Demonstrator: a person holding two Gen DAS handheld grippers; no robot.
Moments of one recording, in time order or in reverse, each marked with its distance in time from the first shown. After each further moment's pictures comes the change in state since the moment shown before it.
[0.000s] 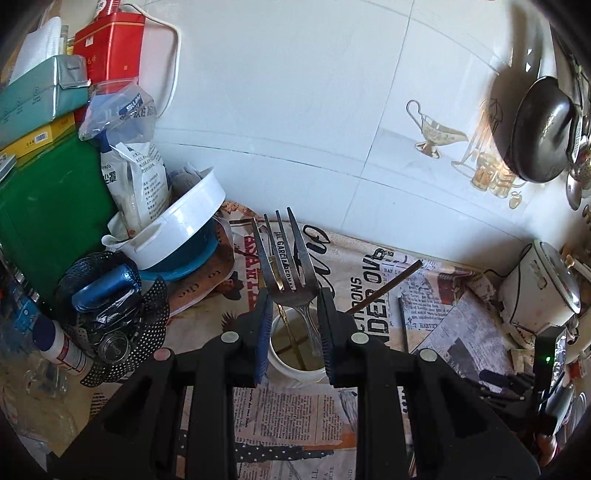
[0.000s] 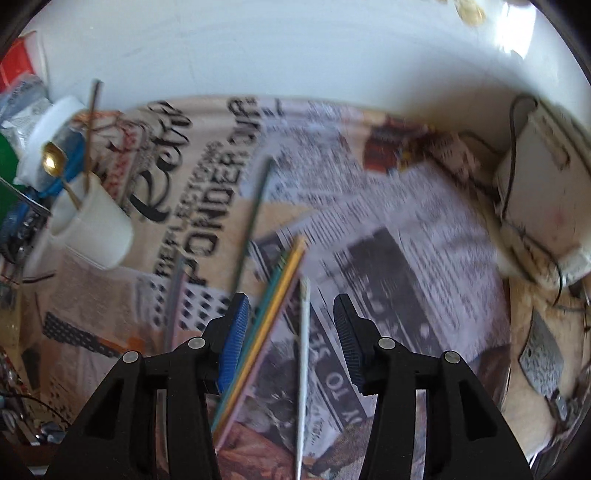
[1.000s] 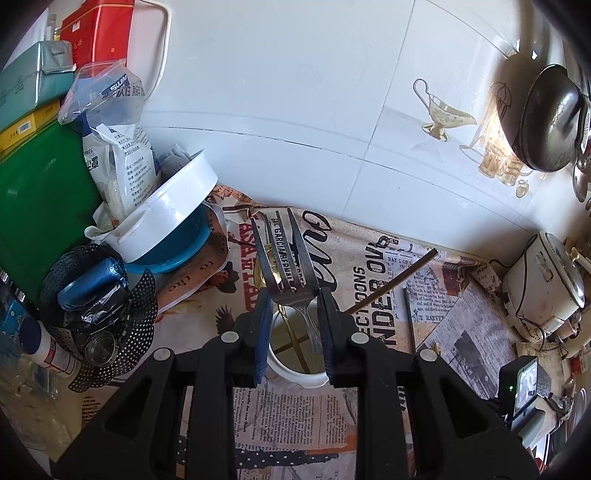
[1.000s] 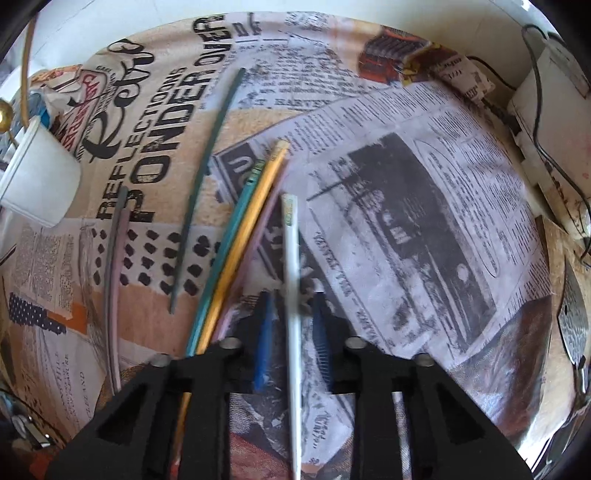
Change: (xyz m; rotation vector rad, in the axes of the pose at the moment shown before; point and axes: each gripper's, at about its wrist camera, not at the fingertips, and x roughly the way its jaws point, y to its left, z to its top) left arm 0.025 0.003 -0.001 0.000 0.047 -0.013; right arm 0.062 -0.002 -0.030 0.028 0.138 -0.029
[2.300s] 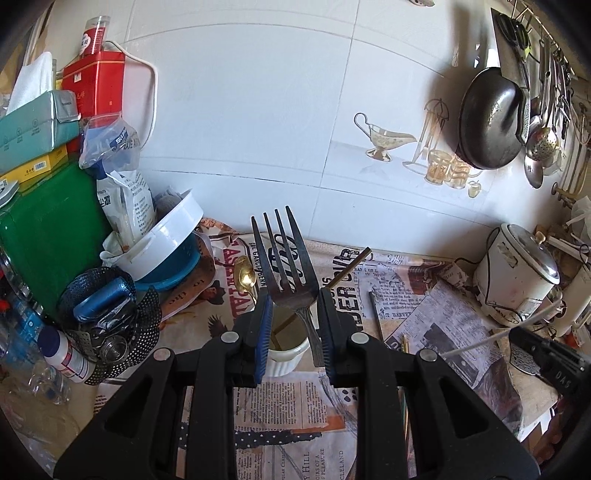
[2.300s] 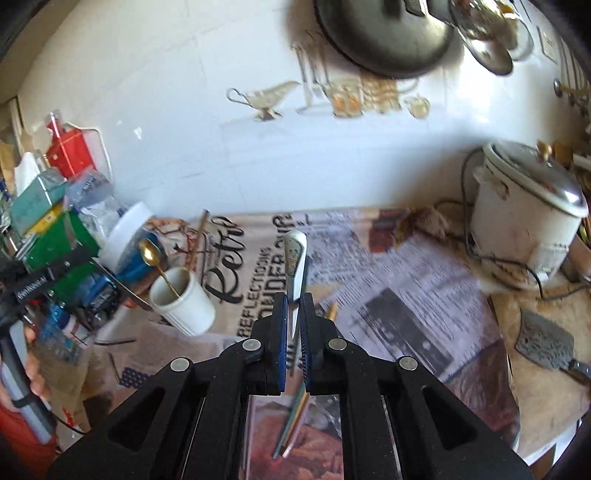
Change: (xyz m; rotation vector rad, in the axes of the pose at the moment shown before) left arm -0.078 -0.023 -0.025 0.087 -0.130 -0.063; right arm -0.196 0.017 -0.032 0.068 -0.591 0.184
